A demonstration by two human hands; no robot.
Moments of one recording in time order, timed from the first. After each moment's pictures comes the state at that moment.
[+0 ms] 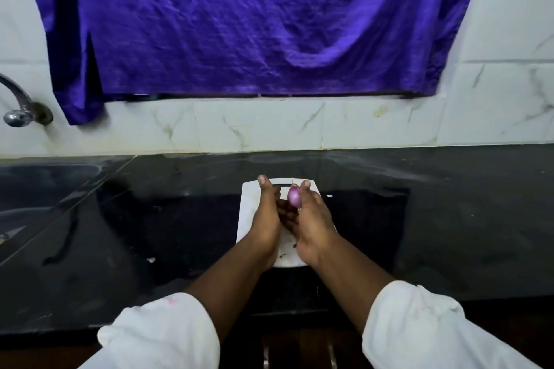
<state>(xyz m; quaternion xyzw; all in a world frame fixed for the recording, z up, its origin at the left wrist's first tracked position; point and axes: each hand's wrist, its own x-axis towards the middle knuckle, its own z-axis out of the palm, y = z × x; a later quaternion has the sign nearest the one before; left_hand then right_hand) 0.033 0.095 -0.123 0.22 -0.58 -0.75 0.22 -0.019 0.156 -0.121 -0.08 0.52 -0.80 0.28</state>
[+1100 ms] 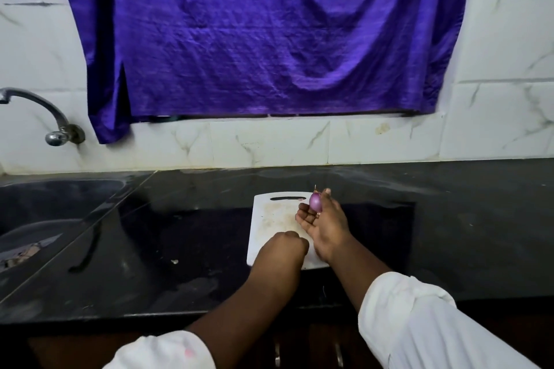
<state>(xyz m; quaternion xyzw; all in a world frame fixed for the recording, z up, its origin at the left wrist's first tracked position) 0.089 0.126 -0.122 0.16 -0.98 0.00 0.09 -0.040 0.164 -0.117 -0.05 0.45 -0.85 0.26</state>
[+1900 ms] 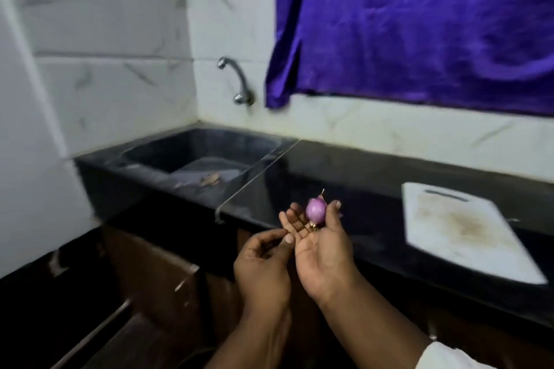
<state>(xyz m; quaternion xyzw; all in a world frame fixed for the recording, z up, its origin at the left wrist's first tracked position) 0.351 0.079 -0.155 0.36 -0.35 -0.60 0.62 0.276 0.081 -0.114 -0.06 0.27 -0.81 0.52</state>
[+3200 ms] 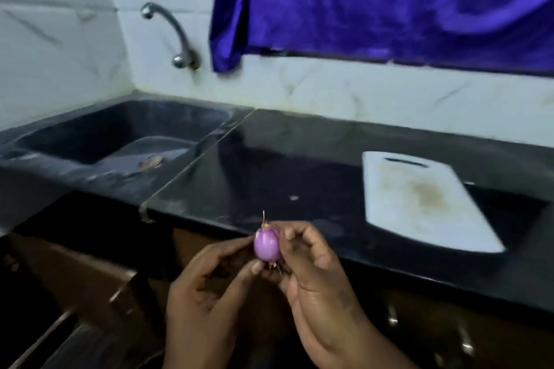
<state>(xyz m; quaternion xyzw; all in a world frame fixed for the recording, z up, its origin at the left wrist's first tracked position) 0.370 0.082 -0.176 0.28 -0.65 -0.44 0.55 0.248 0.139 -0.149 -0.27 0.42 -0.74 0.45</state>
